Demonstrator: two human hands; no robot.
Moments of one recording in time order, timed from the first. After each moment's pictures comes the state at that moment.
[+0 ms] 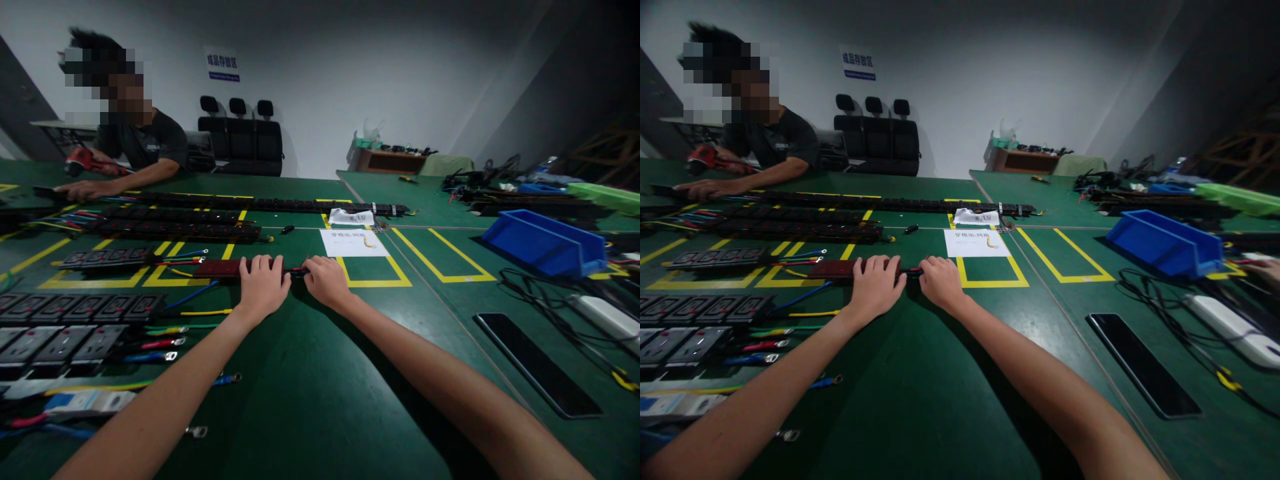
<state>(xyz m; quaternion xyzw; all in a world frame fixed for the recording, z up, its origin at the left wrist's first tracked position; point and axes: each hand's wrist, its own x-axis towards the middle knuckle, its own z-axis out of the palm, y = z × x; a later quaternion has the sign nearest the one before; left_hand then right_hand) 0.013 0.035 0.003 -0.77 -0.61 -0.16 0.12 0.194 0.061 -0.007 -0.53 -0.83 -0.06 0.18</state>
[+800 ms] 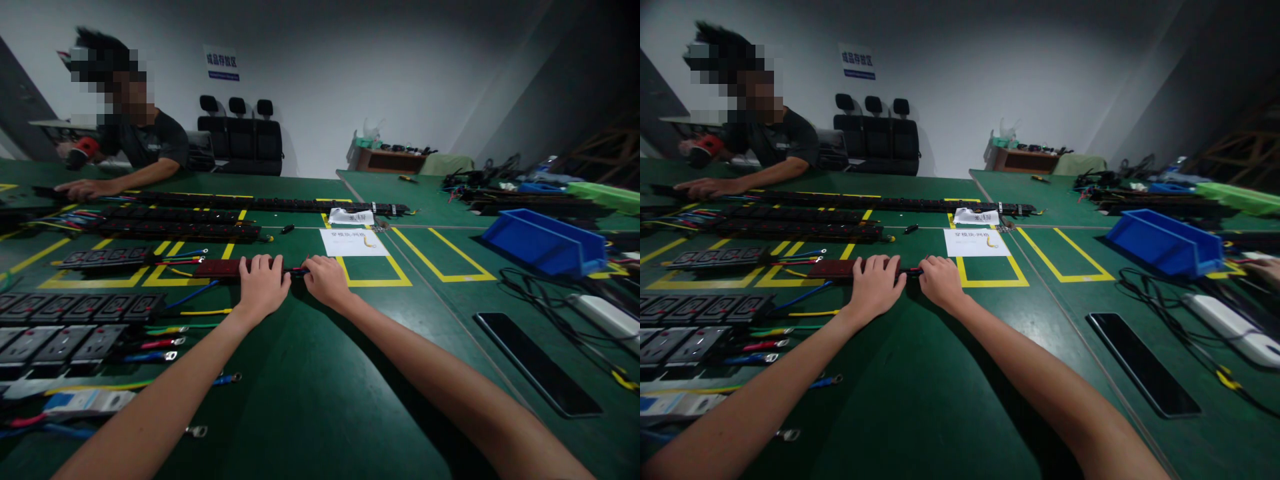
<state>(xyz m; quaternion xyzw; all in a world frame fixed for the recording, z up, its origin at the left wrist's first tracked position) 0.011 0.035 0.002 -0.77 -0.60 -0.15 0.13 0.193 0.061 -0.007 -0.52 -0.83 -0.07 0.18</state>
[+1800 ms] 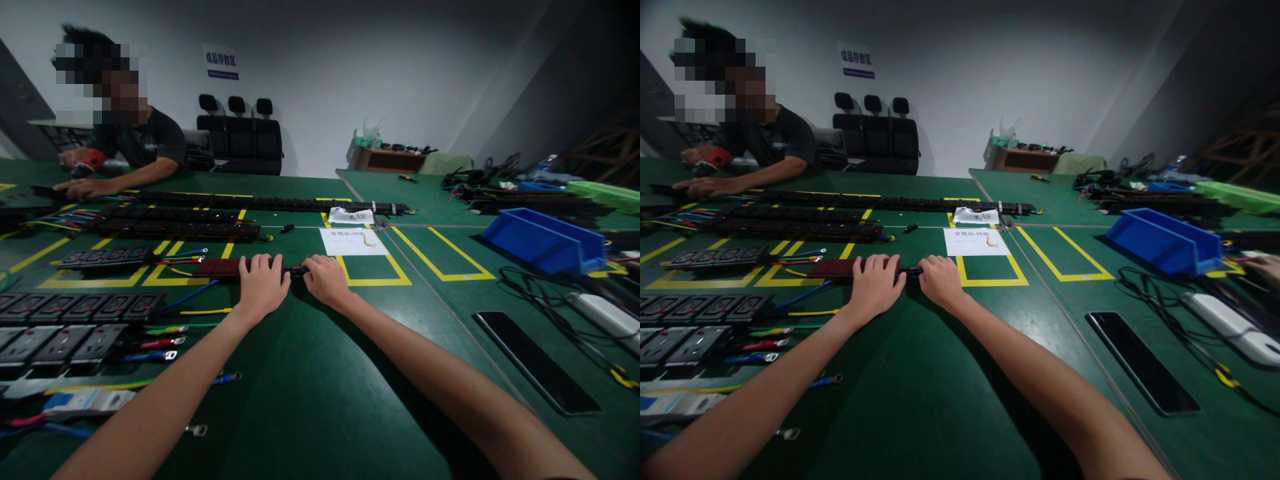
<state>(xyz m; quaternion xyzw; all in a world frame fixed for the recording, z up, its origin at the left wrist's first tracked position) 0.011 0.036 0.000 -0.77 -0.60 -0.16 0.14 0.195 0.062 -0.009 -0.52 -0.83 -0.07 0.19</state>
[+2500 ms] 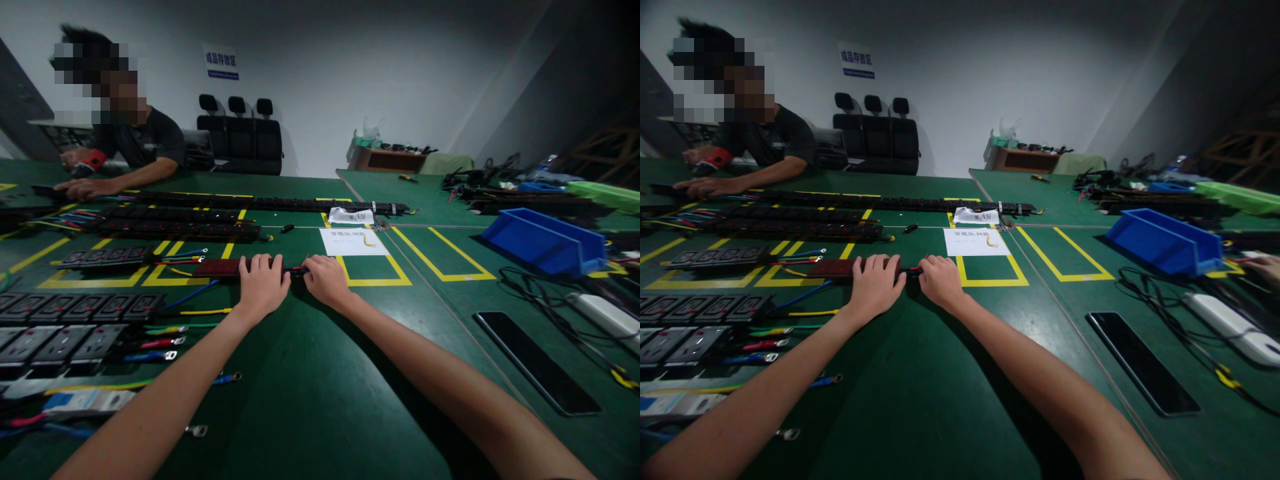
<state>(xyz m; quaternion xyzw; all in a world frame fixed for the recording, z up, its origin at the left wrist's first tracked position) 0.013 0.035 0.002 -0.77 -0.61 -0.16 0.12 0.195 0.061 -0.006 -0.53 -0.83 -0.06 0.18</state>
